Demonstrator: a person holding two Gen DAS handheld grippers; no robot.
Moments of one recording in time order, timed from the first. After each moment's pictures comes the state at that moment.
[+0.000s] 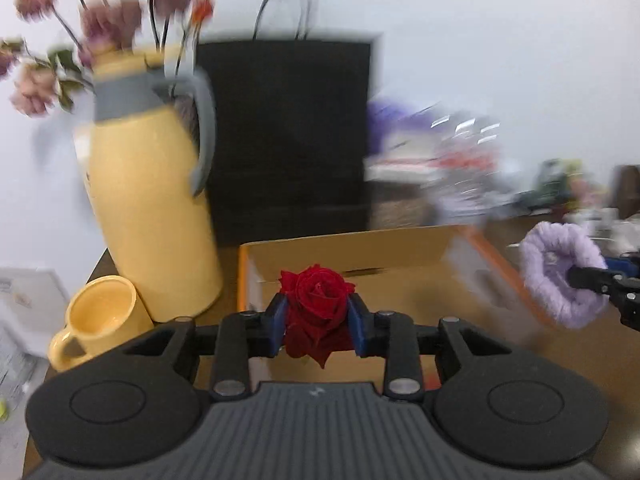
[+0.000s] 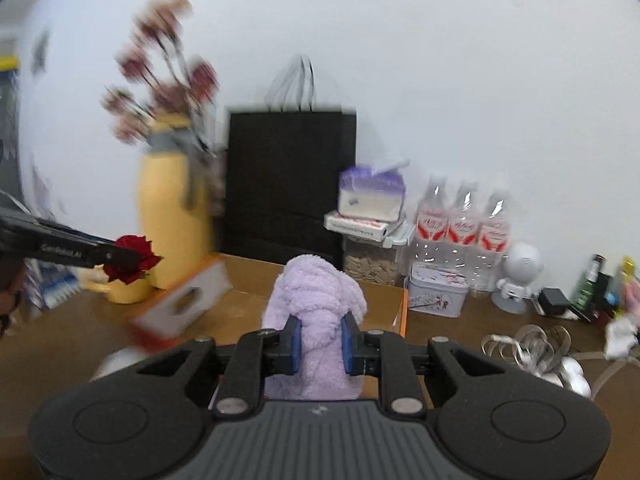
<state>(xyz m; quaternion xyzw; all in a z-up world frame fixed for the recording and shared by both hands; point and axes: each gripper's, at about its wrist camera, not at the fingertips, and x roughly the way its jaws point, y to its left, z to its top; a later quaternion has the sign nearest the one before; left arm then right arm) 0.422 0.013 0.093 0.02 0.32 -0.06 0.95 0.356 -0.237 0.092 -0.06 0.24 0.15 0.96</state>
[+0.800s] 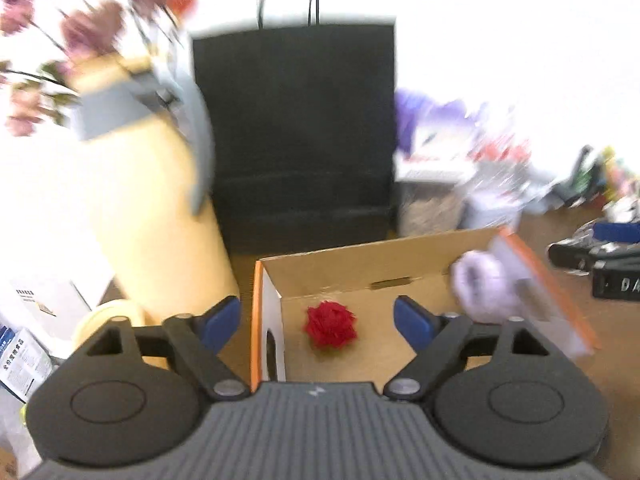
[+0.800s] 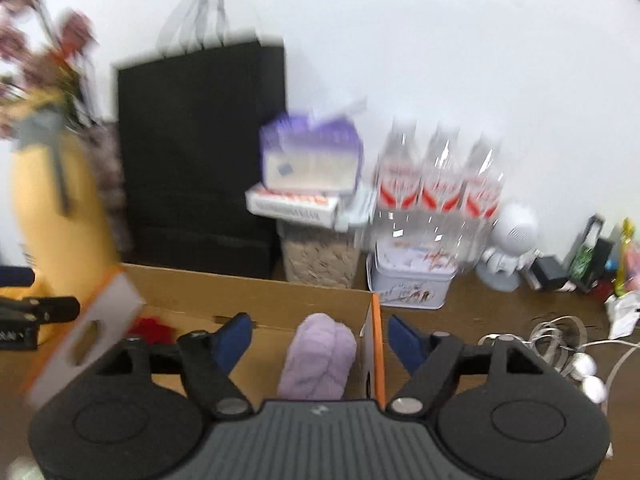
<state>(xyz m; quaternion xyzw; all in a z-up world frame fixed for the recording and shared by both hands) 0.402 0.002 0.109 0.05 0.30 -0.04 0.95 0.448 -0.221 0.079 -0.02 0.30 0.07 0.95</state>
